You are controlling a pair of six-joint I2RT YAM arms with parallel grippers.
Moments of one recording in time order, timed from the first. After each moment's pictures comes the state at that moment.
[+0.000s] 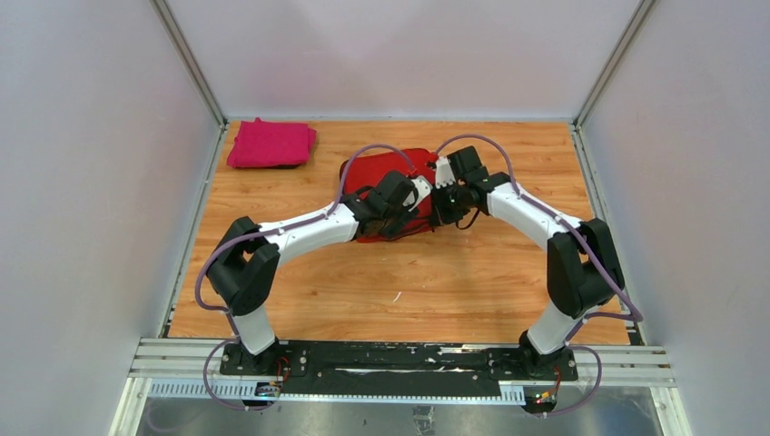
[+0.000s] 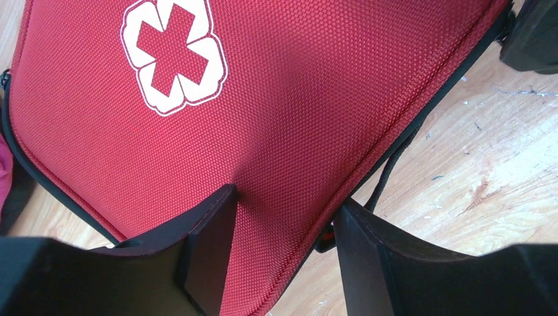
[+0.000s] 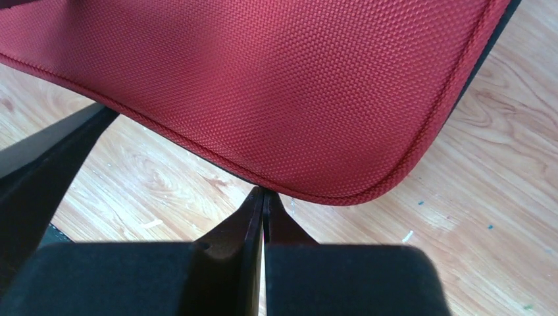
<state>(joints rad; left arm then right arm) -0.81 1.75 1.24 -0.33 -0.28 0.19 0.45 1.66 1.20 -0.53 -0.34 0.01</state>
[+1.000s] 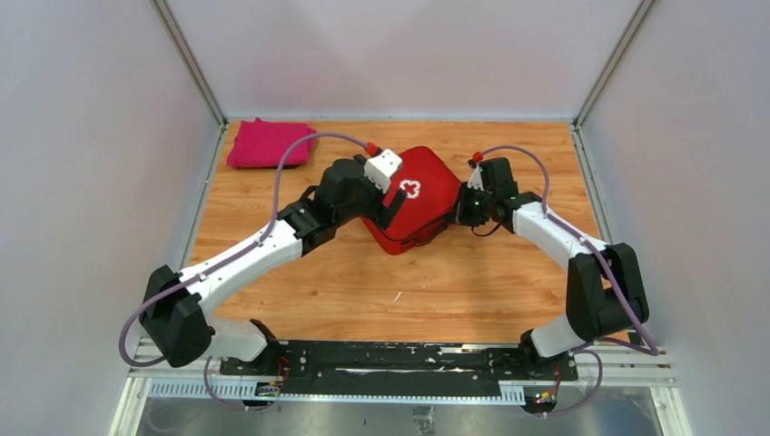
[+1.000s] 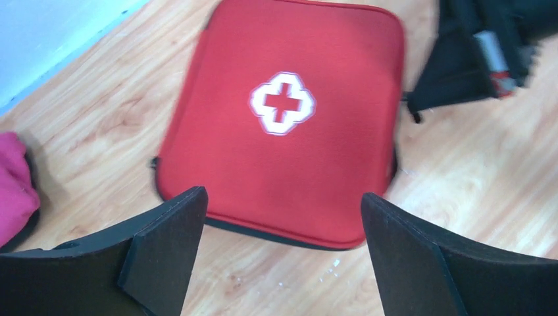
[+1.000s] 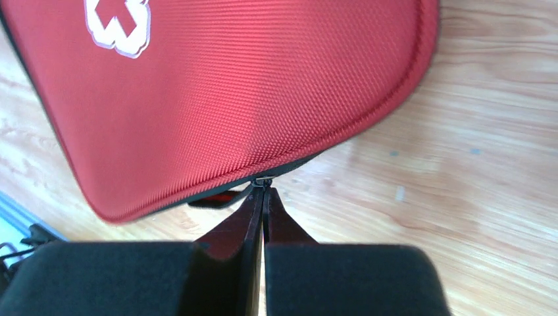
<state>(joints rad) -0.77 1.34 1.07 -0.16 -0.07 0.12 0.34 1.49 0.96 -0.29 -0.32 0.42</state>
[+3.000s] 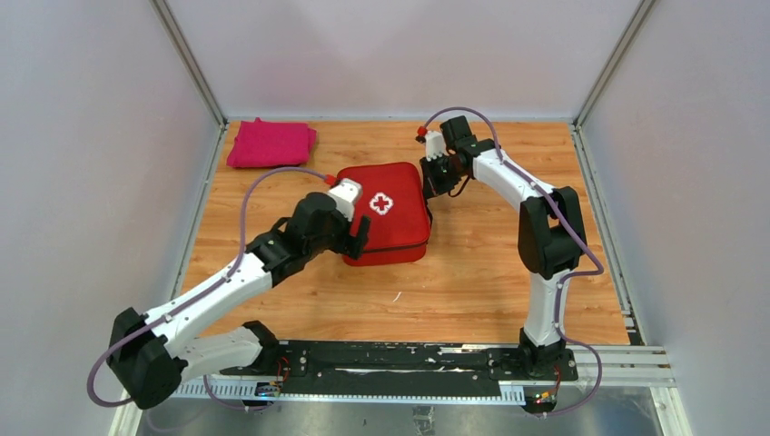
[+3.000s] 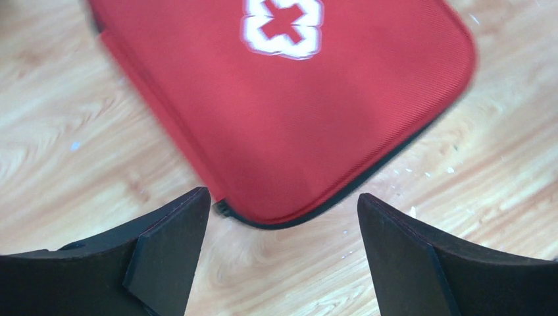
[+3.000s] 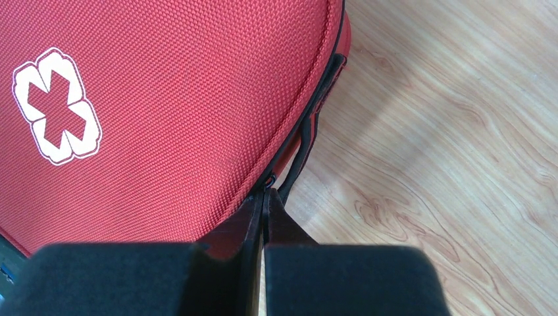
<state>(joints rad) -0.65 1.04 0.78 -0.33 -0.11 -0.19 0.39 1.98 1.61 -0.64 -0.42 -0.10</state>
